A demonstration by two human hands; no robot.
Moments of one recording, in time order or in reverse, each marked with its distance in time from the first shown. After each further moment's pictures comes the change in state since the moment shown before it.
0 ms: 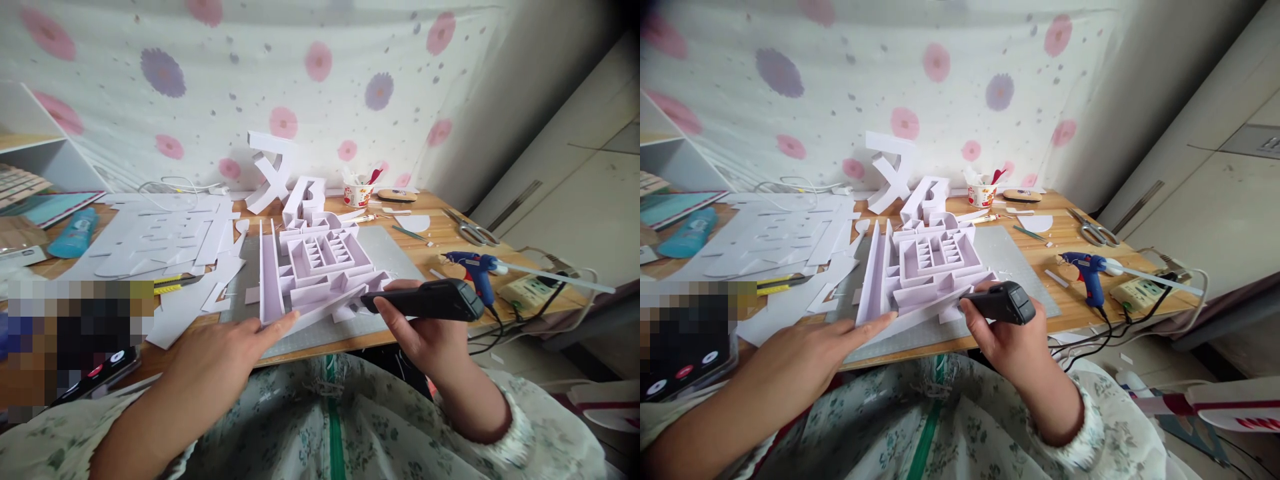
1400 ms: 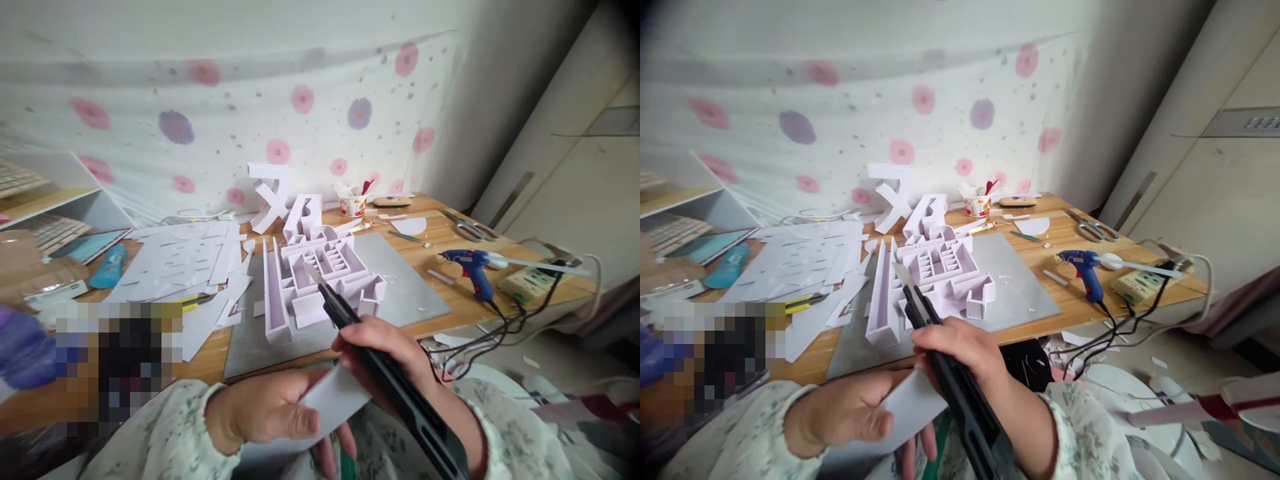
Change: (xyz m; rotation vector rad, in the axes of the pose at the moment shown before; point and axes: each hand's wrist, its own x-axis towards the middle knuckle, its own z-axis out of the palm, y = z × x) left_hand 0.007 0.042 0.002 -1.541 -0.658 0.567; right_hand -0.019 -0.040 0.010 0.831 -0.076 -0.023
